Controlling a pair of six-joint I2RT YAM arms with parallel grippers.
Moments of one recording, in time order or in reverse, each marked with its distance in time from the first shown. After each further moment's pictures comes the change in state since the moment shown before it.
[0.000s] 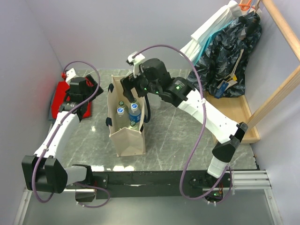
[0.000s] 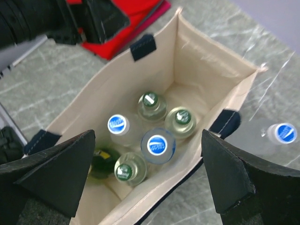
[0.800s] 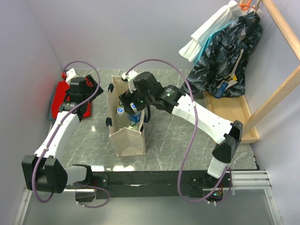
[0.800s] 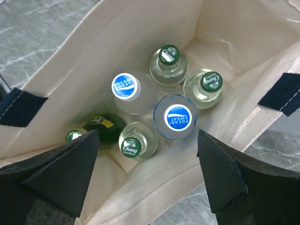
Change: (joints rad) left arm 0.000 0.000 0.000 0.000 0.000 0.000; right arm 0.051 0.000 -0.172 -0.029 -0.039 0.002
